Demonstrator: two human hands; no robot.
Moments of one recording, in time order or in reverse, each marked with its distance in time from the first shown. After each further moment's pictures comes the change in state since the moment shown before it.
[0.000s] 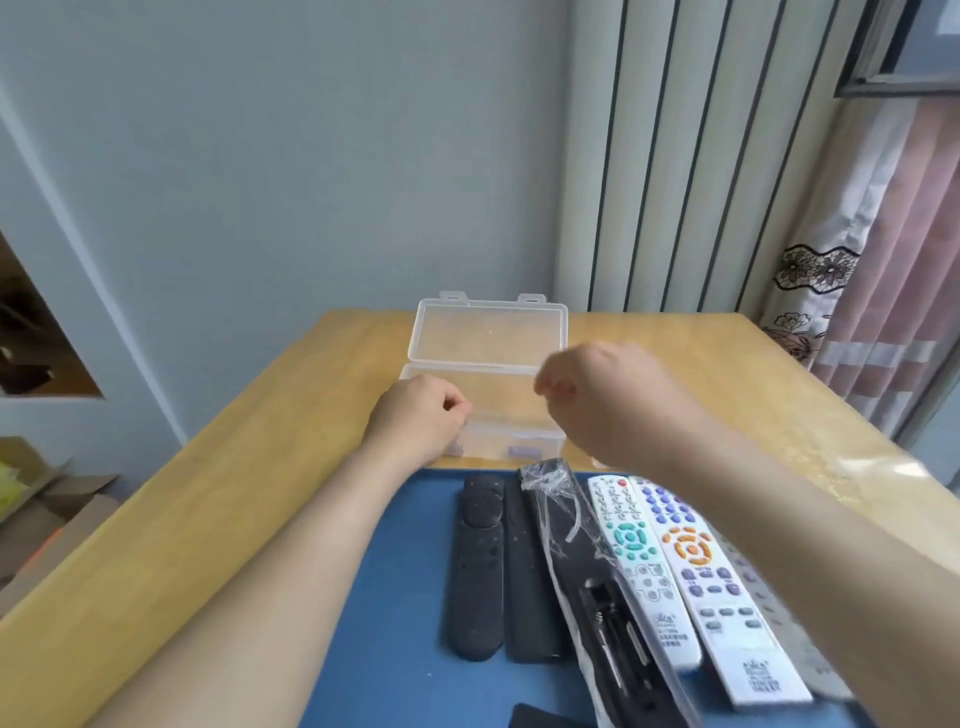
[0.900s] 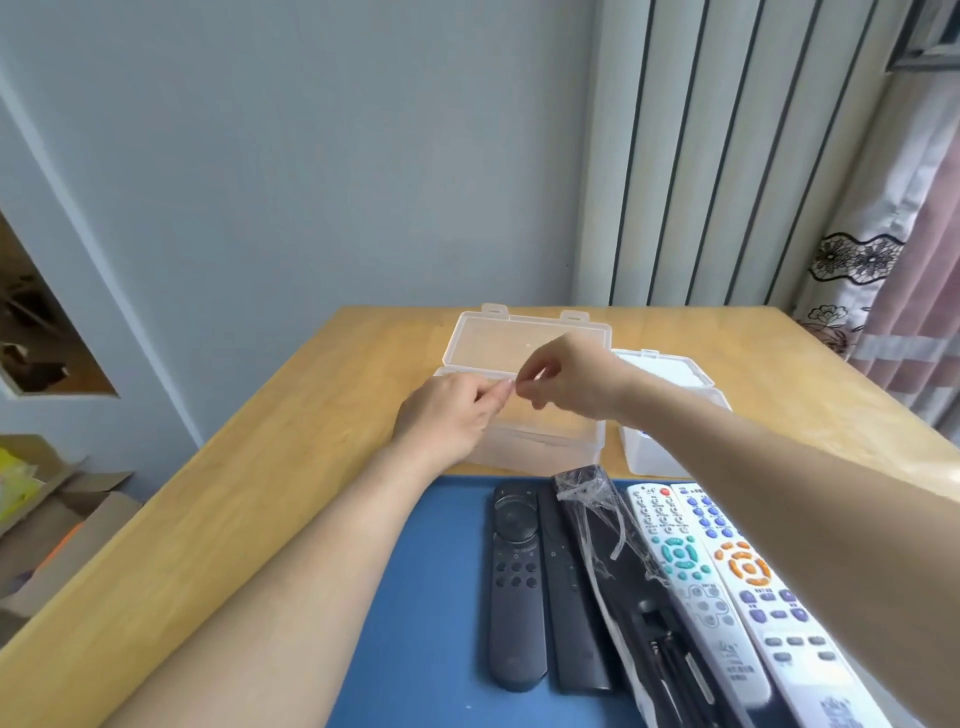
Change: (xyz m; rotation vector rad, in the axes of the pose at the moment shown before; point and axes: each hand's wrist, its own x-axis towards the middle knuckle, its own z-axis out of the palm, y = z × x) left_hand 0.017 -0.009 0.006 -0.007 -0.027 0.087; right_hand 0.095 0.018 0.066 0.478 -0.208 0.023
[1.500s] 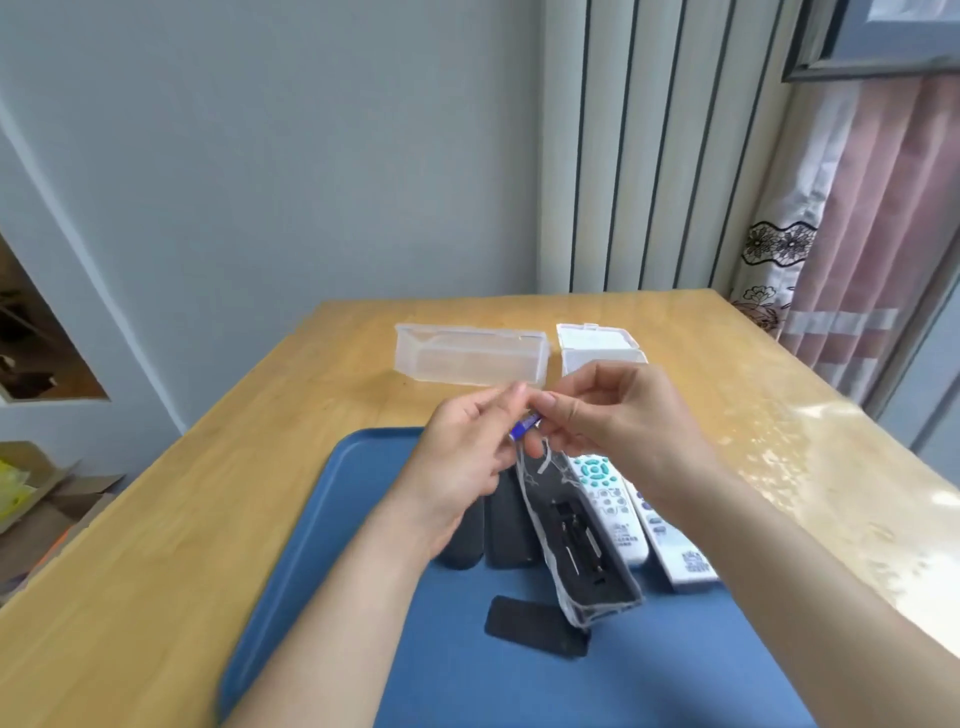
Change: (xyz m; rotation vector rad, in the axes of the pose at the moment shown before) left_hand -0.136 0.102 -0.026 -1.135 -0.209 -0.115; right_hand -0.180 -0.018 -0.005 0.850 0.249 0.015
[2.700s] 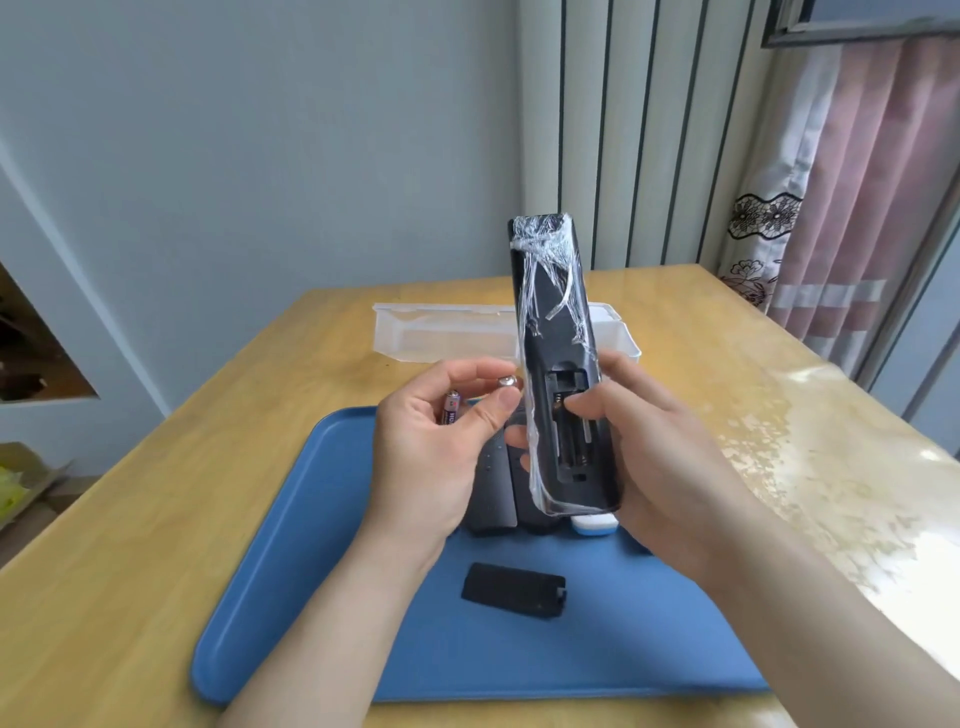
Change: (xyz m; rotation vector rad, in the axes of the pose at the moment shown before) left_hand -0.023 -0.016 0.019 -0.016 0.296 0.351; right_hand -0.048 0.005 -0.002 0.437 -0.047 0.134
